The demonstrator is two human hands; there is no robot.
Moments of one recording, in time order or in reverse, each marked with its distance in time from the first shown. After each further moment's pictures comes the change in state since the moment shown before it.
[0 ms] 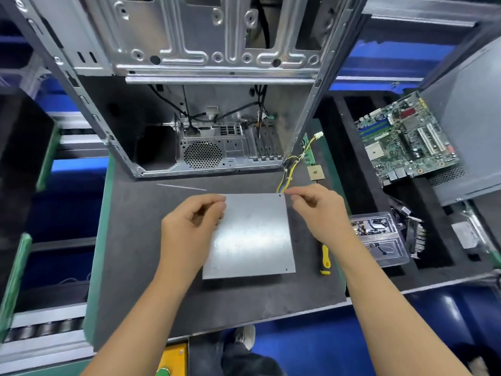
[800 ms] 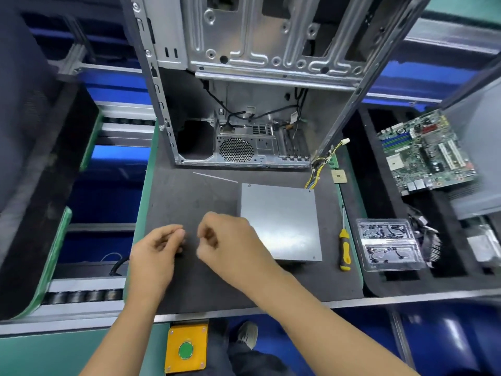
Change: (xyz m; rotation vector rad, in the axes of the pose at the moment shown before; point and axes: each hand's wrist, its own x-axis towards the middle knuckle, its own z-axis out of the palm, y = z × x) left_hand -0.048 -0.078 -0.110 0.089 0.239 -0.307; right_hand -0.095 -0.139 0.122 -0.119 -0.440 -0.310
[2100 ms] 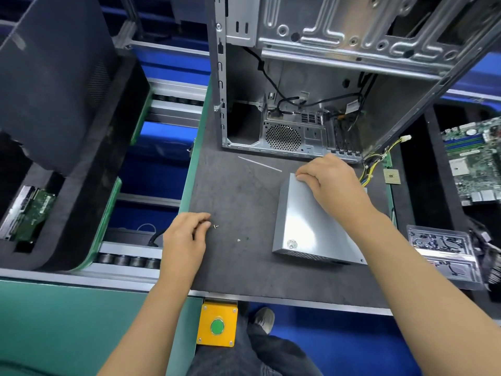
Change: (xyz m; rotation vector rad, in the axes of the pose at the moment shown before) left_hand 0.000 -0.014 -0.022 0.496 0.083 0.353; right_hand 0.063 0.084 -0.070 -0.494 0.112 -0.145
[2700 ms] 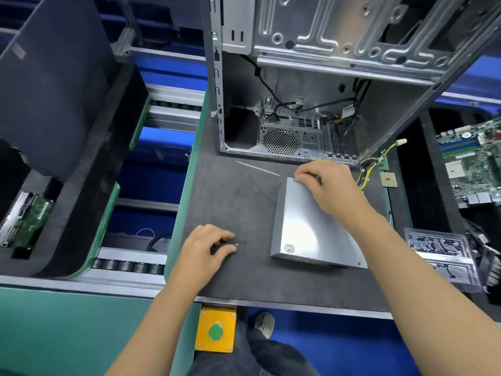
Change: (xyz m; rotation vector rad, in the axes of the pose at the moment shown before) left_hand -0.006 0.007 0.011 -0.016 -0.259 0.170; right_hand 0.005 0.009 0.001 0.213 -0.001 0.079
